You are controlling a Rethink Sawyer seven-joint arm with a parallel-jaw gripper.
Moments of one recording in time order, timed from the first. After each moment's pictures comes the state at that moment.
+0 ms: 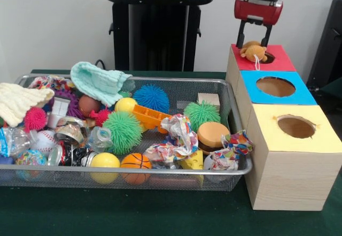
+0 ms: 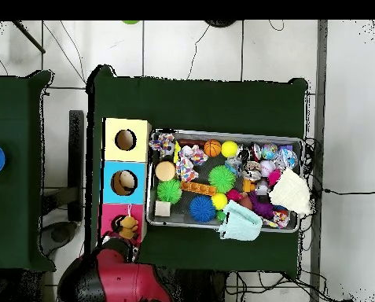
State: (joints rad) arm 0.28 -0.83 -0.19 2.19 0.11 0.09 2.14
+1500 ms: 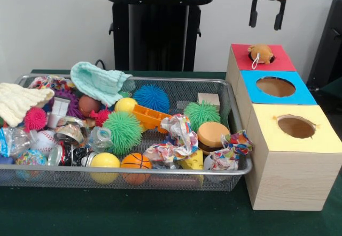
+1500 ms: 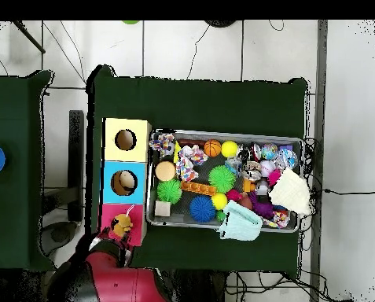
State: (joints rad) arm 0.22 -1.02 -0.12 2.21 0.13 0.25 2.14
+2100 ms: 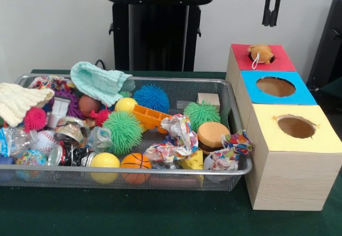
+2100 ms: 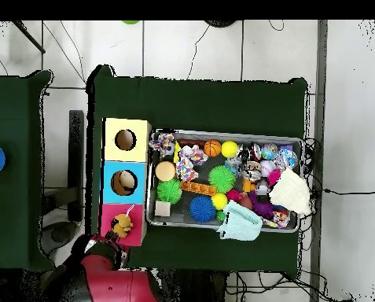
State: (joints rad) arm 0.24 -1.03 -0.13 2.21 0.13 0.25 2.14
